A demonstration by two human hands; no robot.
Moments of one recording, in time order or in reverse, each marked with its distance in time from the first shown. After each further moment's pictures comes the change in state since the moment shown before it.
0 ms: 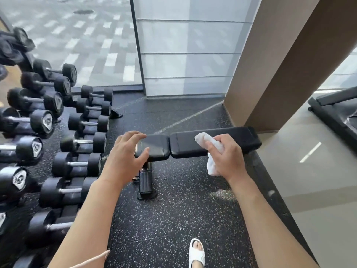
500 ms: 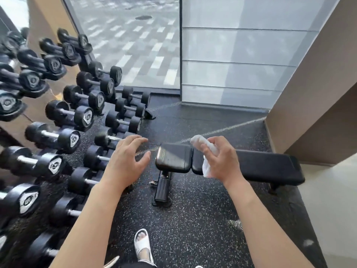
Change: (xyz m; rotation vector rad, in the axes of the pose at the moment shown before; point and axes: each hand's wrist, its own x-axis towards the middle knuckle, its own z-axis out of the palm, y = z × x) left_hand 0.067 0.000 0.006 0.101 0.147 -0.185; right_hand 0.138 0.012 0.063 0.175 -0.247 -0.188
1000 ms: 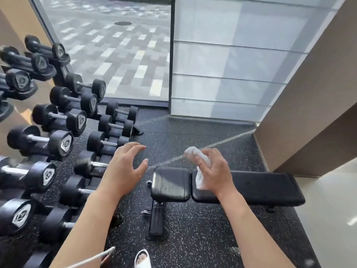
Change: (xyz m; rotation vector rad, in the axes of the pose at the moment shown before) left_hand 0.191 -0.116 -0.005 -0.091 -0.058 0.041; right_hand 0.152 -0.008 0.124 -0.043 0.010 0.062
